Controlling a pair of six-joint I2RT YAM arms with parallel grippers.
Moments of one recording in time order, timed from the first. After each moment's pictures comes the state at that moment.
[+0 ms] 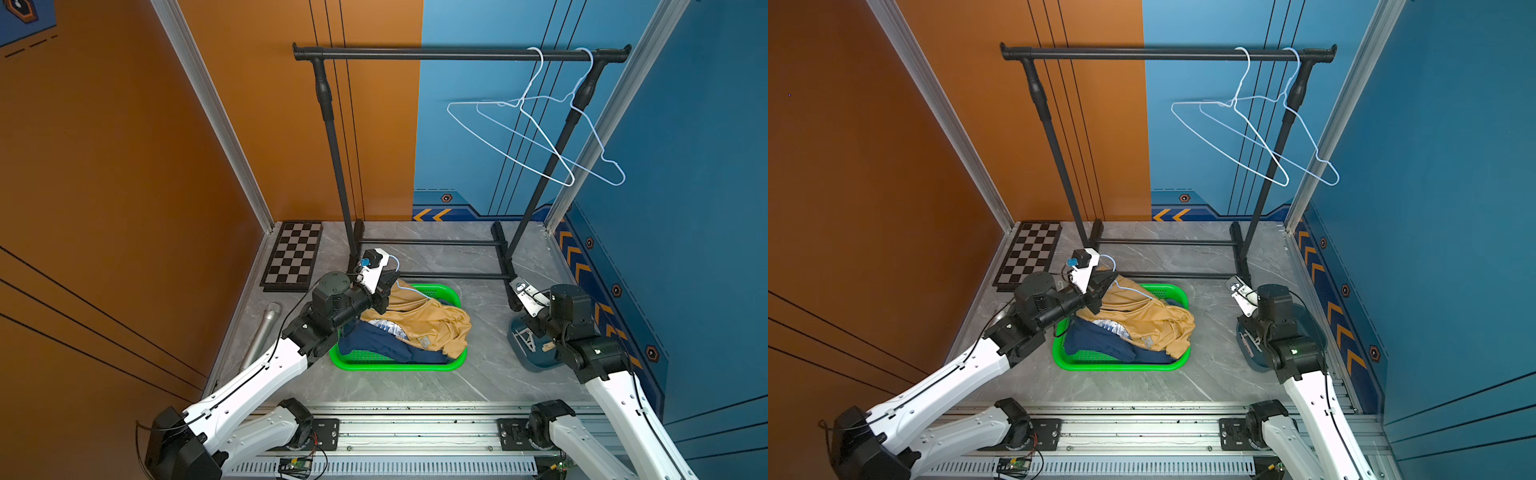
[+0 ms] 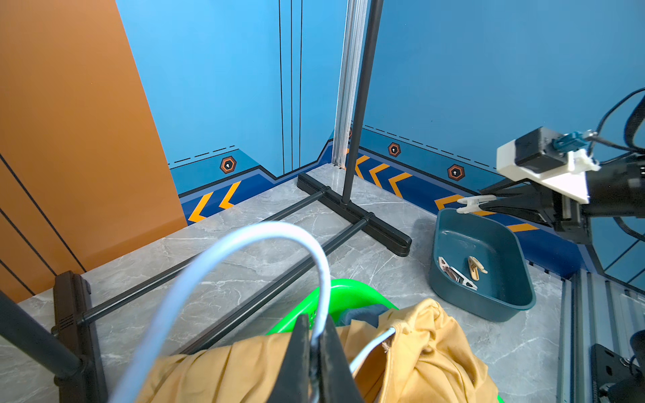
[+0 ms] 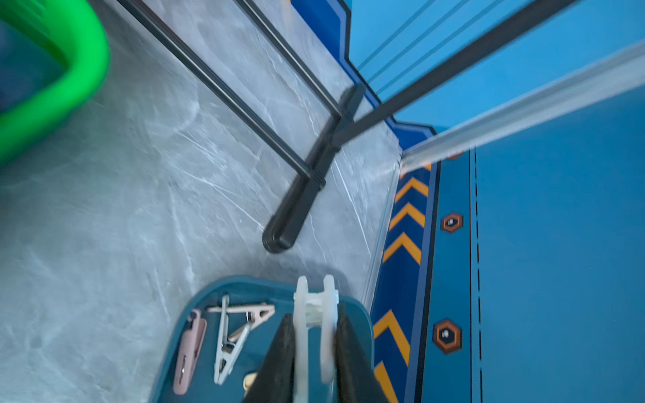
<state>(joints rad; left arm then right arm) -0.63 1.03 0.81 0.10 0.16 -0.05 0.11 0.74 0.78 -0.68 0.22 -0.66</state>
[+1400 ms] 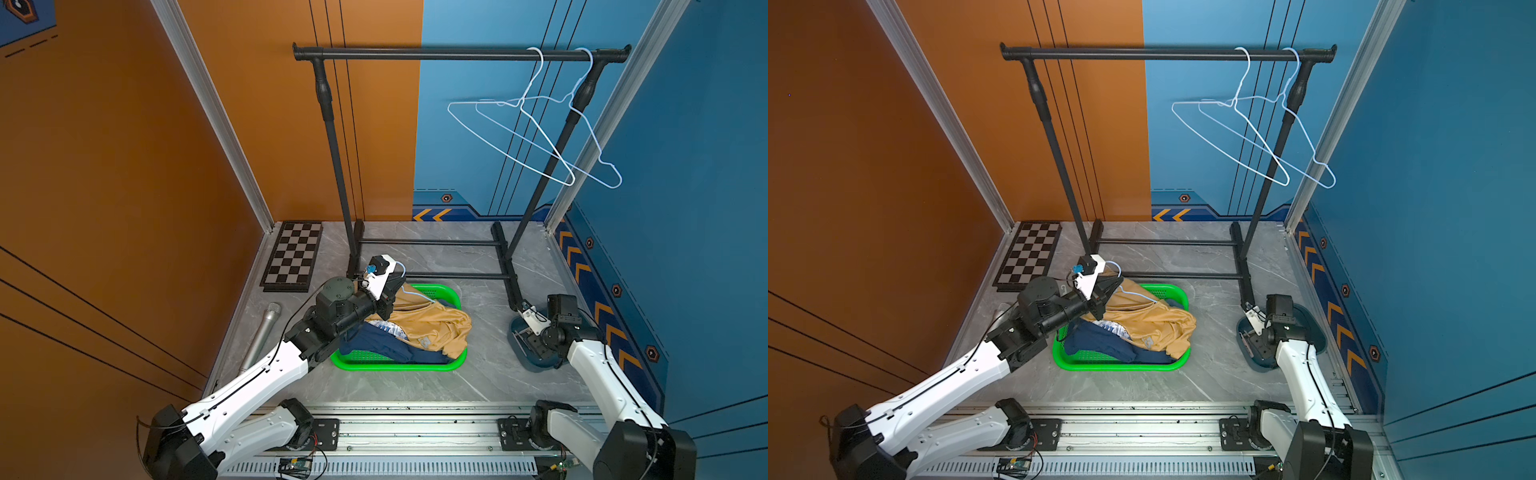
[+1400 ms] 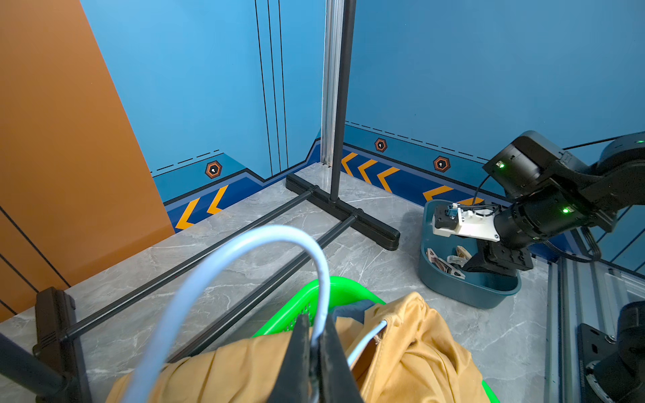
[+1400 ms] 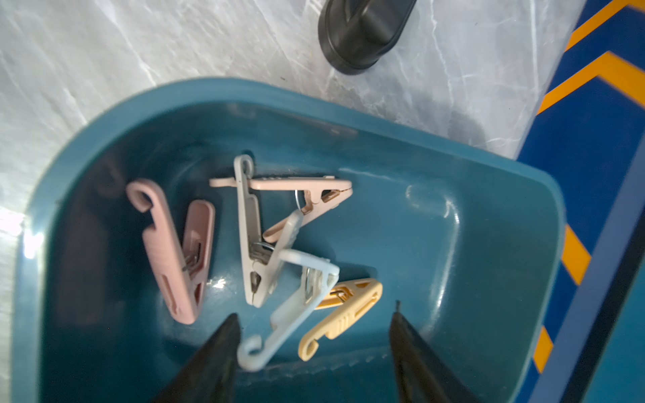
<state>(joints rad) -0.69 1.01 0.78 0.11 0.14 -0.02 -0.14 1.01 0.59 -0.69 0.15 -0.71</state>
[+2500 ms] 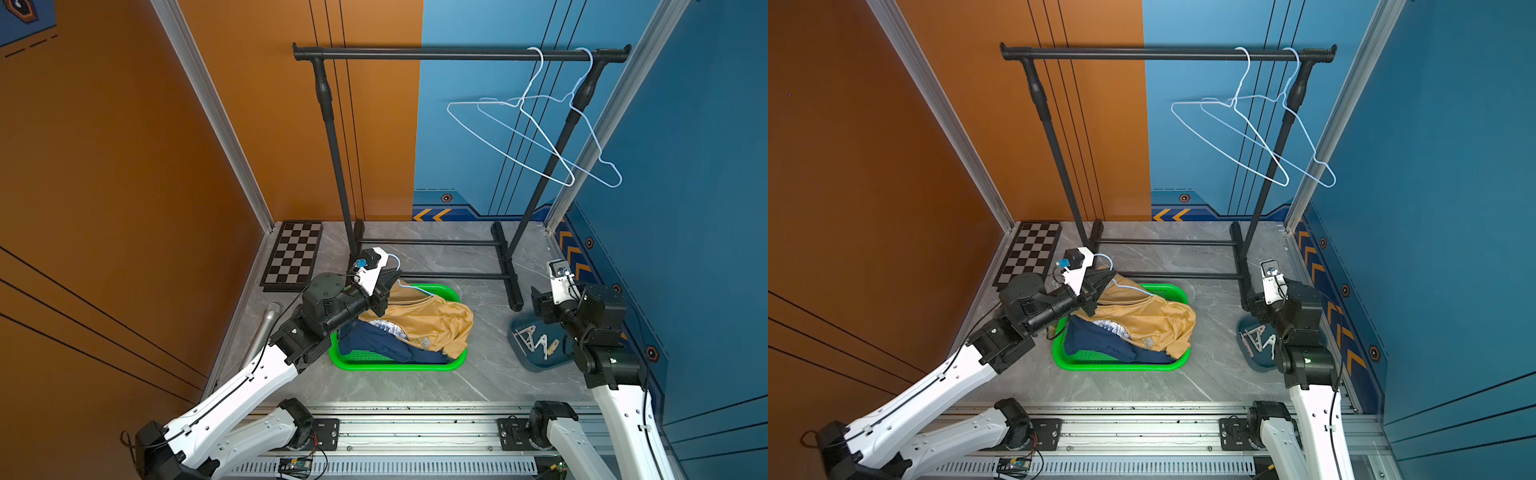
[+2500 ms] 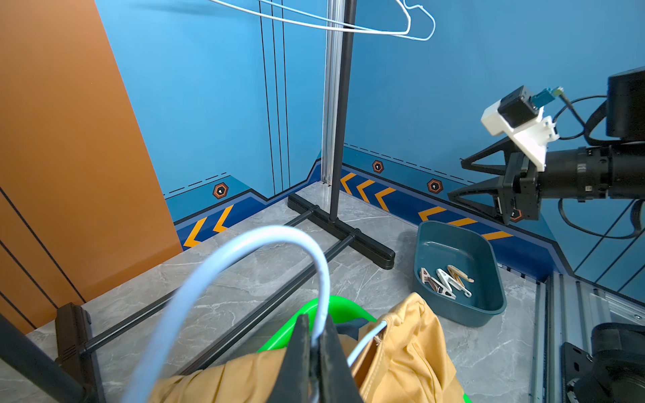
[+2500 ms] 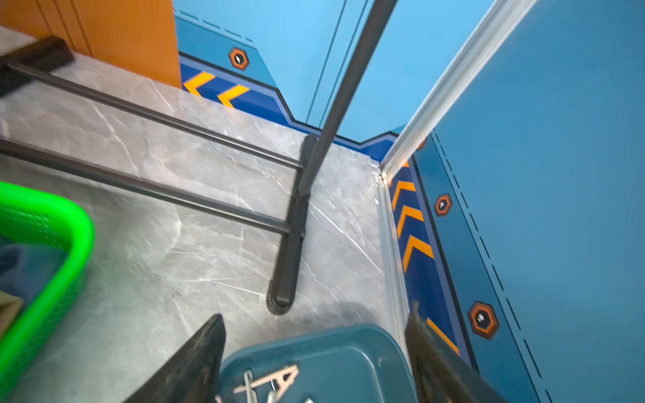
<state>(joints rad) -0.68 0.96 0.89 0.00 0.13 -0.03 -0.04 0.69 0.83 -0.52 -0.02 -0.33</state>
